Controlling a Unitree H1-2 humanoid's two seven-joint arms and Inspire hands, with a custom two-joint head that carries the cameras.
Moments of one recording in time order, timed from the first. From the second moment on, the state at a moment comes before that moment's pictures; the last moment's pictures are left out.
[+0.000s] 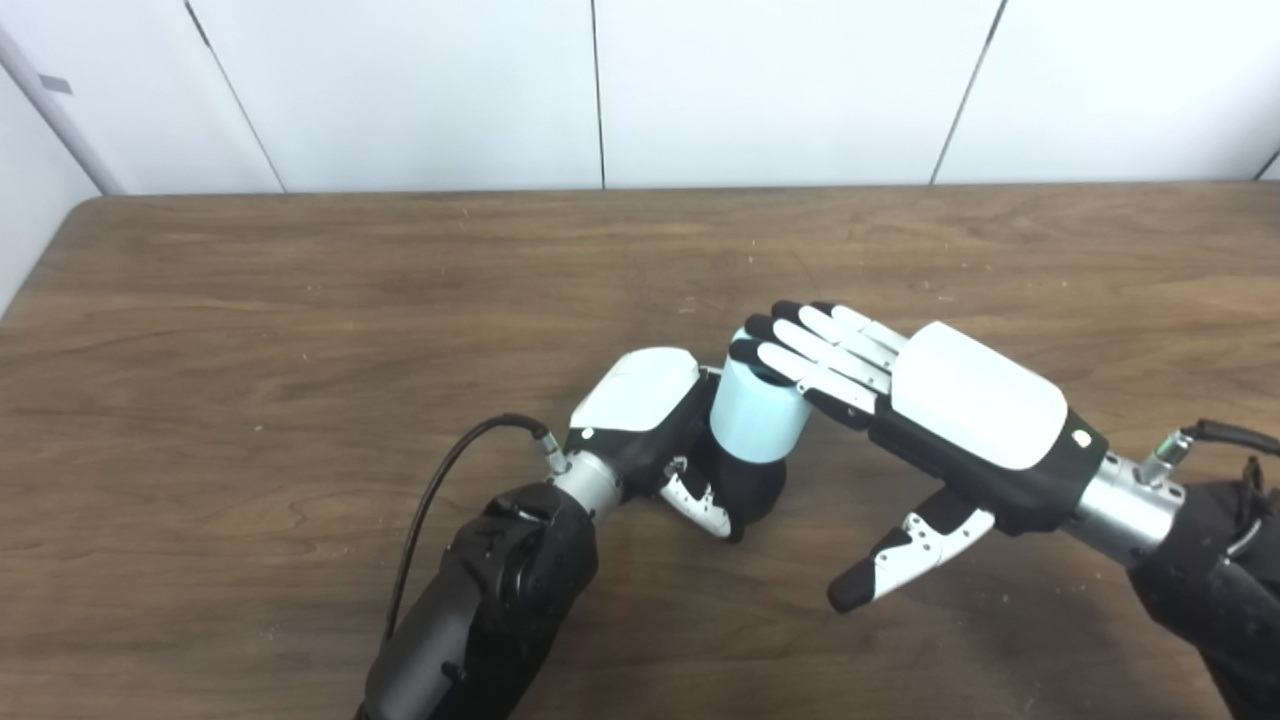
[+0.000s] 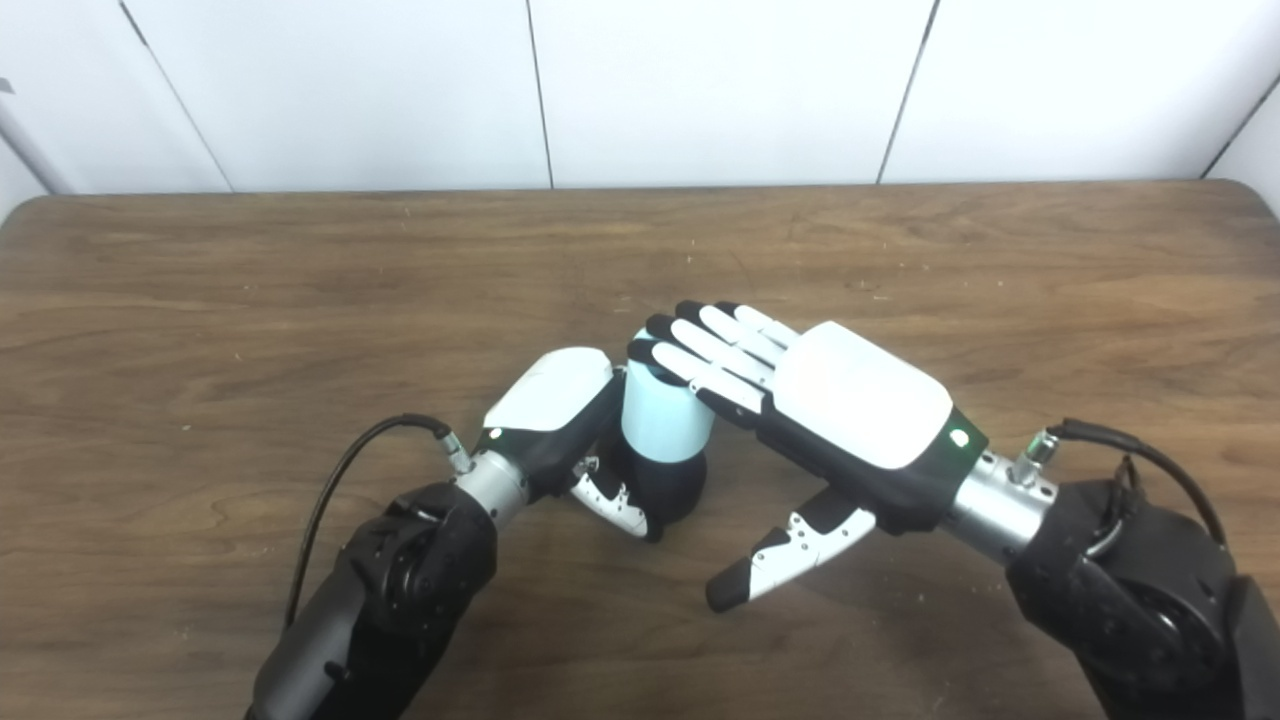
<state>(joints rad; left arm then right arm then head) -0.25 0.13 -0.55 -0.30 0.88 0.42 -0.49 -0.12 -0.54 0.19 -0.69 -0.56 -0.09 0.60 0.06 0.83</state>
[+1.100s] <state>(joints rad) -0.24 0.13 -0.55 -0.30 0.88 0.42 -0.49 -0.20 -0.62 0.19 -0.74 -0.46 0.04 0.67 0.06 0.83</state>
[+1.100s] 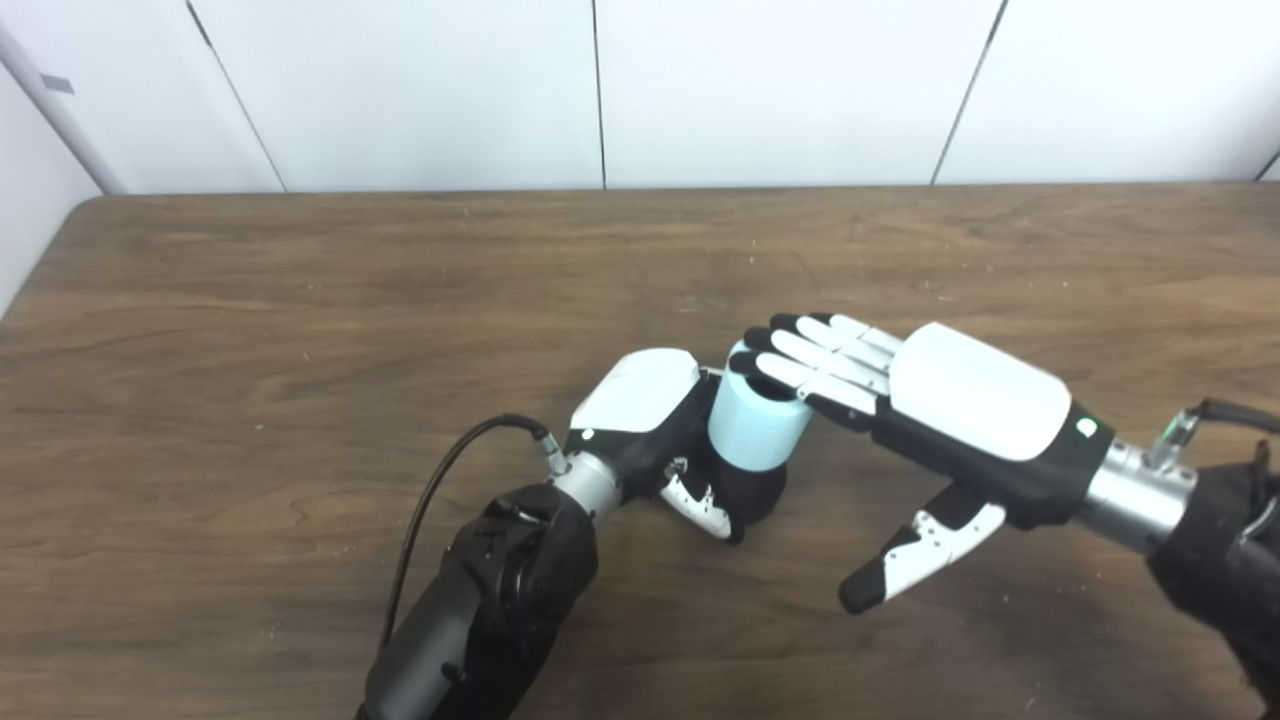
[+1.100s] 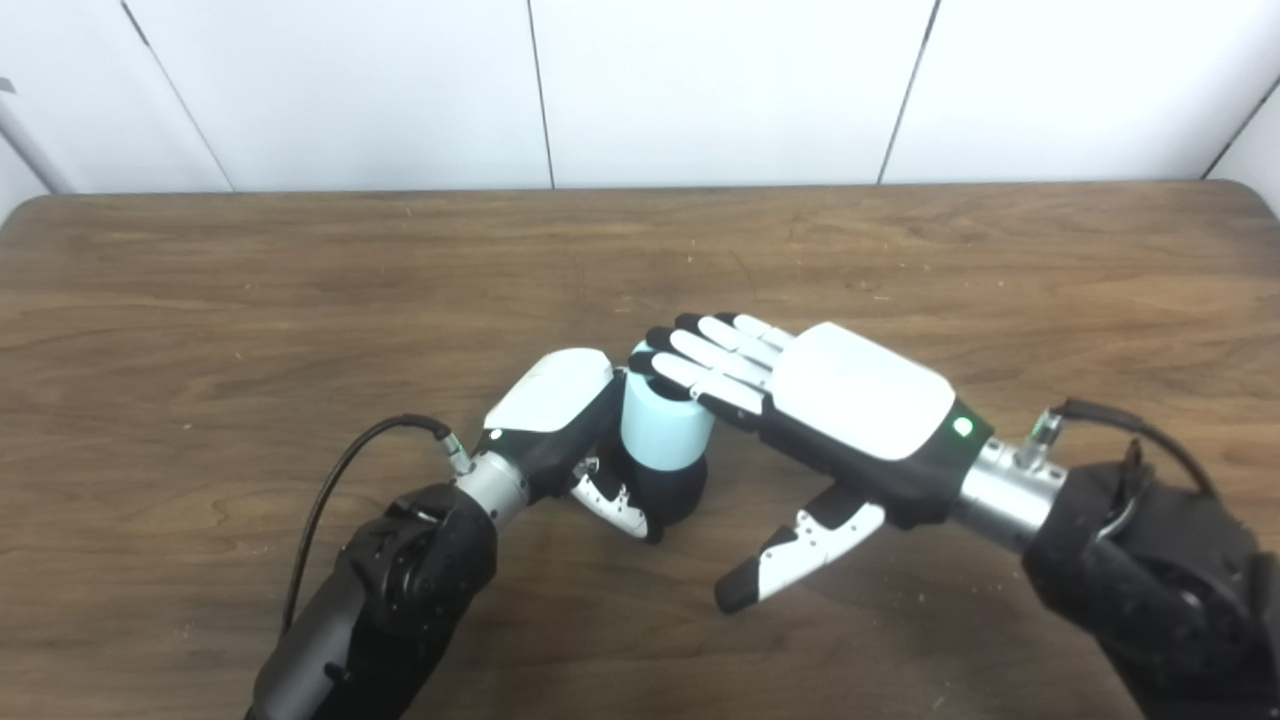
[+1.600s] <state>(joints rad) -0.25 0.13 -0.55 -0.30 0.88 0.42 -0.49 -0.24 -0.51 0.11 -0.74 -0.50 0.03 0.59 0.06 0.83</state>
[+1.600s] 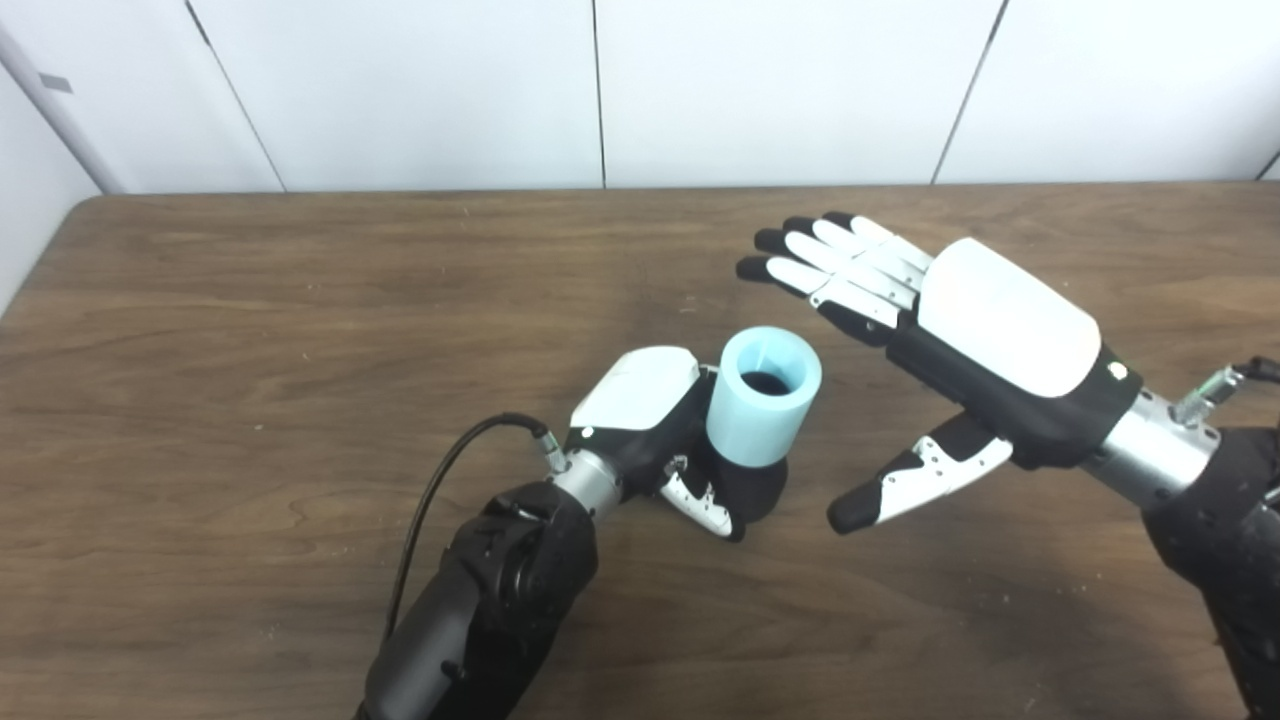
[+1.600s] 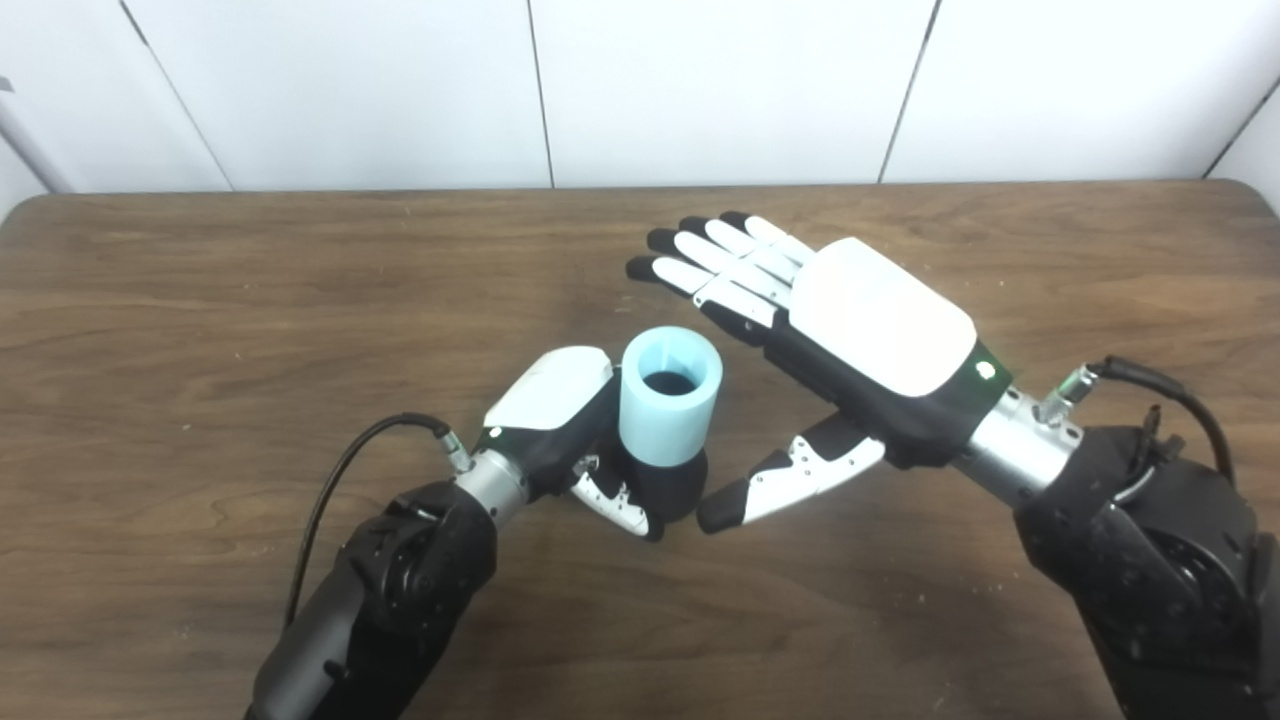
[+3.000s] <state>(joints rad) -0.24 0.17 -0.40 -0.49 0.75 0.47 -0.75 -0.19 -0.49 0.13 -0.73 -0.52 0.10 0.63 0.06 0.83</state>
